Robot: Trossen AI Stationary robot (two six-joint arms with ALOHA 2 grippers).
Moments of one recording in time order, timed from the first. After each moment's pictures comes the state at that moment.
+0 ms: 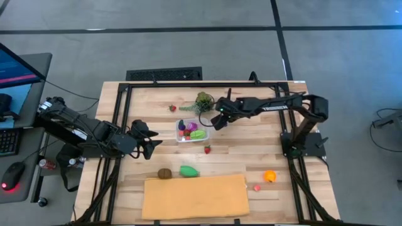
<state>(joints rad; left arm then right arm) -0.44 0.81 0.67 -0.59 -0.61 -0.86 -0.26 1.69 1.06 -0.49 0.10 0.62</state>
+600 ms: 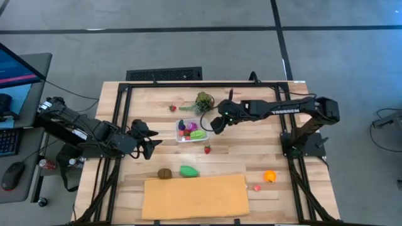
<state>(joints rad) -0.44 0.81 0.67 -0.59 -0.62 -0.83 -0.16 1.57 1.06 -0.45 0.09 0.65</state>
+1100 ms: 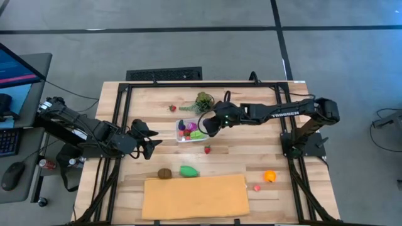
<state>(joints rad) -0.44 0.81 0.67 -0.59 -0.62 -0.83 -0.10 1.57 1.06 -0.20 0.08 0.65</state>
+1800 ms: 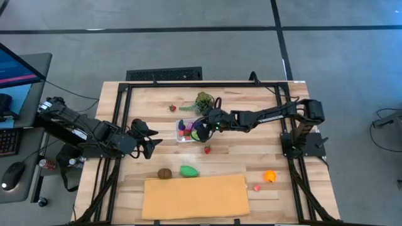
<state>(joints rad) -0.44 0.81 0.67 -0.58 -0.64 -0.83 -0.06 1.76 1.06 0.07 0.16 0.51</state>
